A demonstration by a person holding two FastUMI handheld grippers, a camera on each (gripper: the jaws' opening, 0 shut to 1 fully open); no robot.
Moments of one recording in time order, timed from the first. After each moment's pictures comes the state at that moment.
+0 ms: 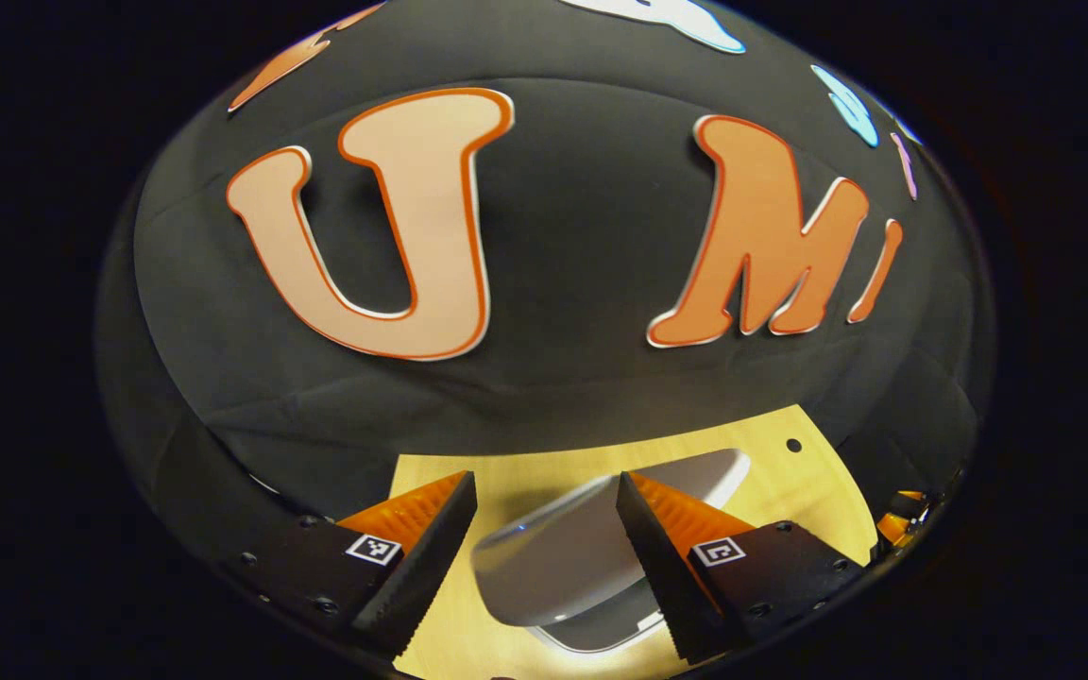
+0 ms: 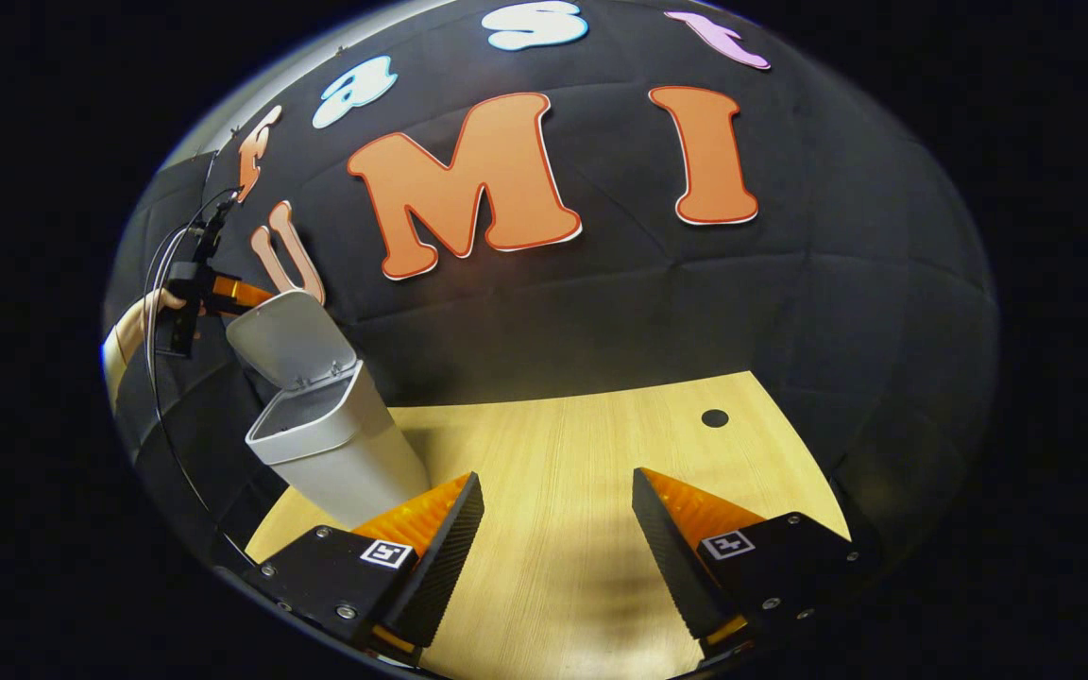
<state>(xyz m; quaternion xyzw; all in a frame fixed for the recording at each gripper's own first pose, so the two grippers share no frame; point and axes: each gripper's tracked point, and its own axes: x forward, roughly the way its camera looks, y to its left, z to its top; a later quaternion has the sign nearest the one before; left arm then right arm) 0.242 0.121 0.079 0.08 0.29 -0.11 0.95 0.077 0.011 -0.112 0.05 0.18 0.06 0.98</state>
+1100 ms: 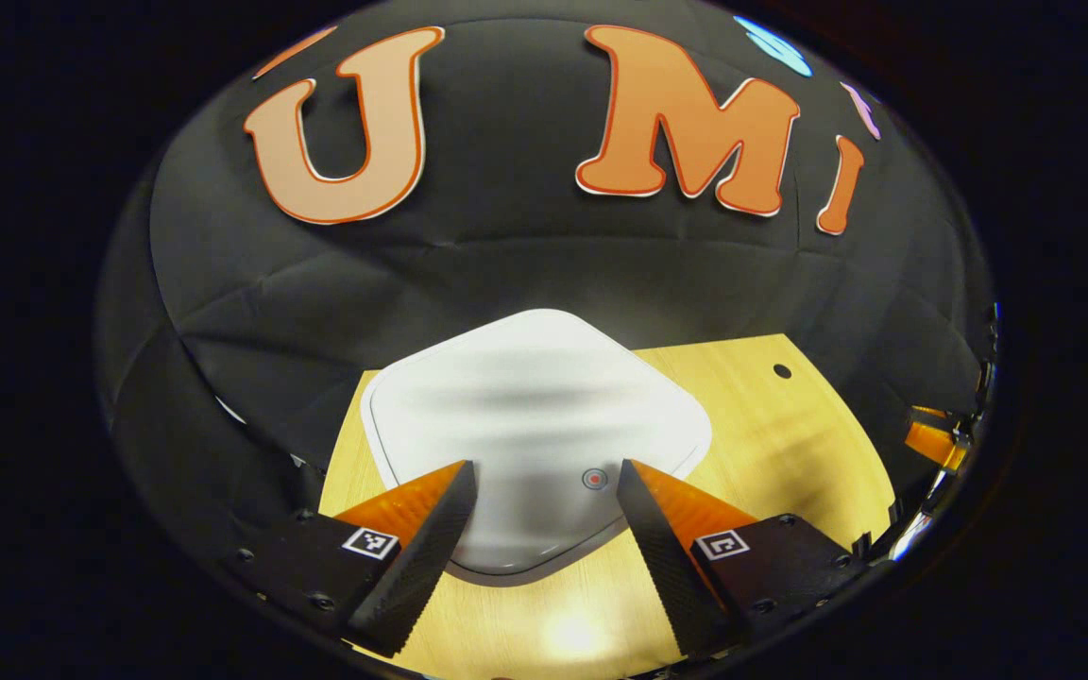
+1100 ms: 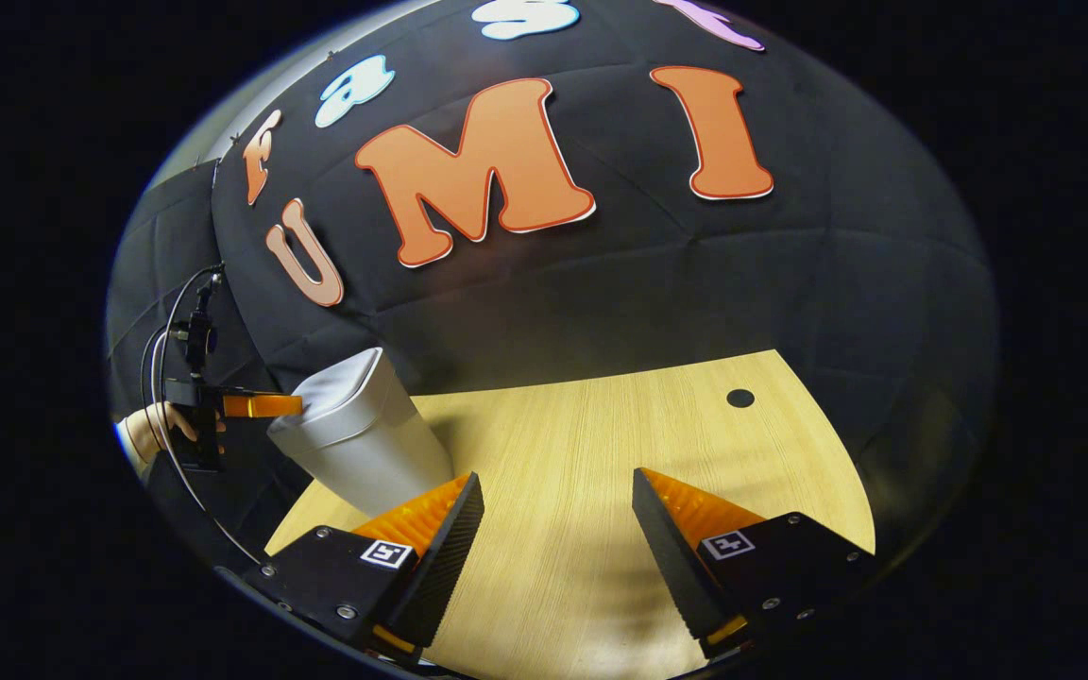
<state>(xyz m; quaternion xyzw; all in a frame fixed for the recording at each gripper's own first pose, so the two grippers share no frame) 0.130 0.096 -0.072 0.10 0.33 -0.11 0.93 0.074 0.015 -0.127 0.07 0.21 0.10 0.97</state>
